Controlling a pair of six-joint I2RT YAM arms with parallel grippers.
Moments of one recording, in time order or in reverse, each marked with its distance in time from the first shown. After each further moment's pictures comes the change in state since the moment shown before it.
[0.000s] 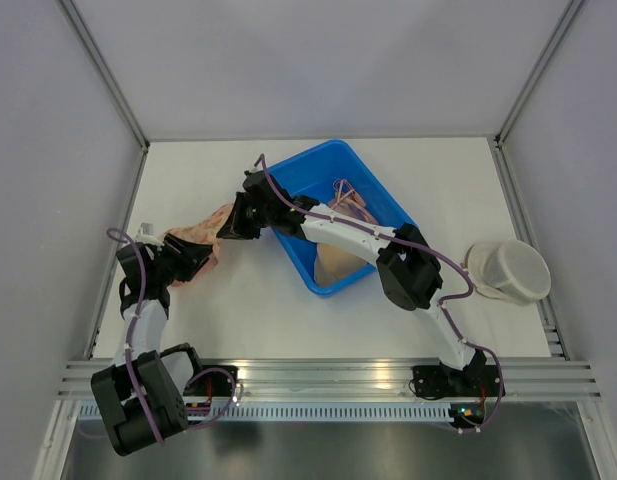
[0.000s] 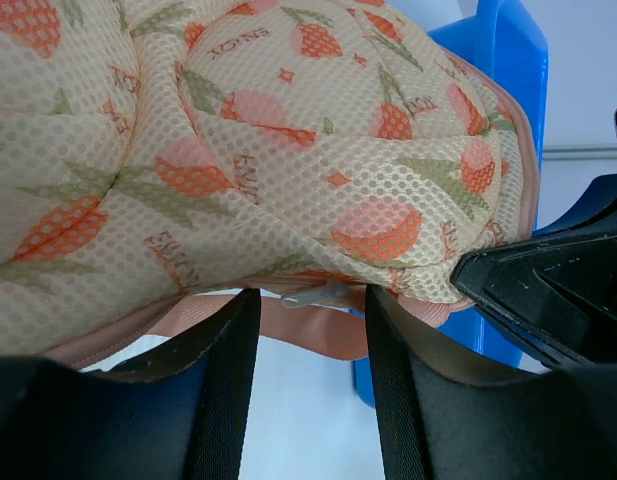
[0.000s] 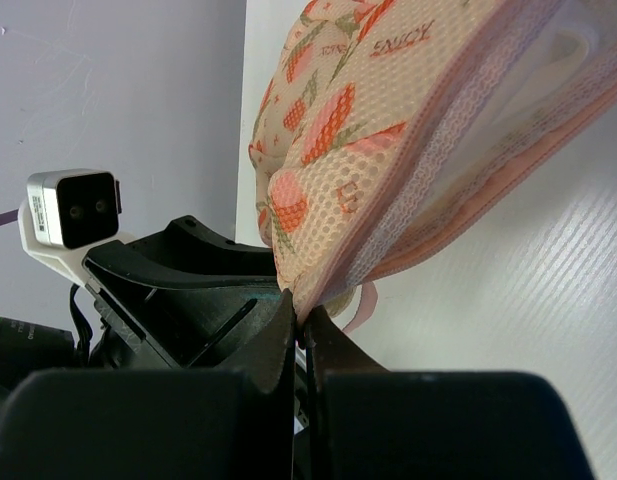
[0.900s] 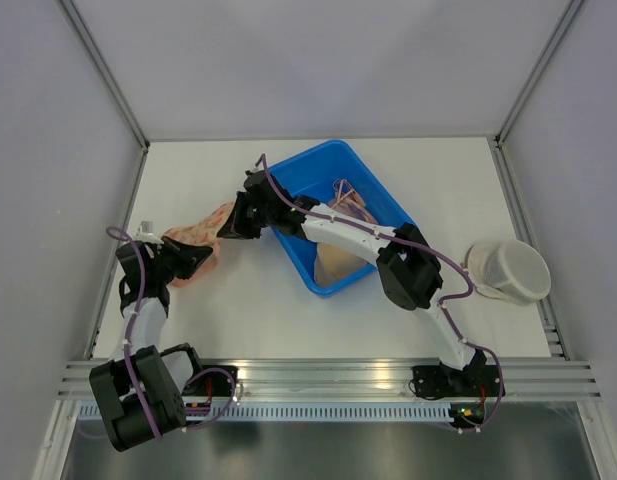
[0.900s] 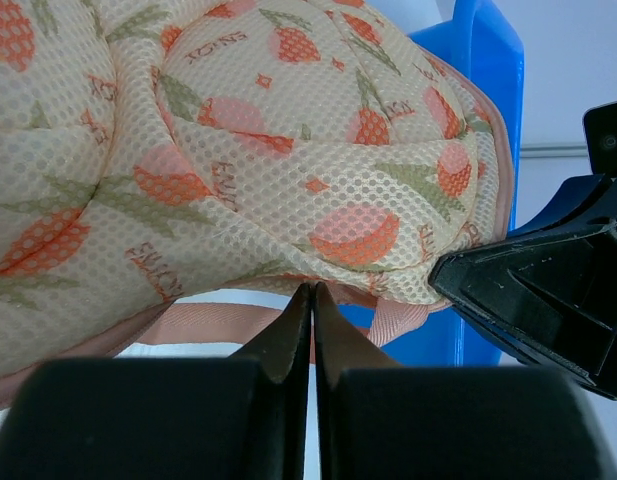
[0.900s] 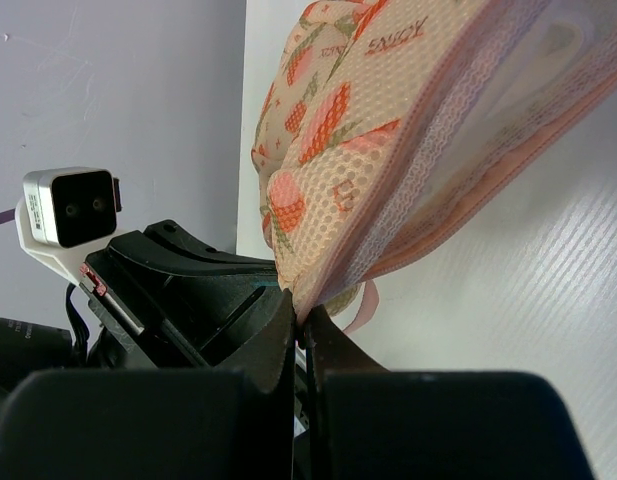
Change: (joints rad) left arm 0.000 0.035 0.002 0.057 0.035 -0.041; right arm -0.004 0.000 -0.006 0.010 -0.001 0.008
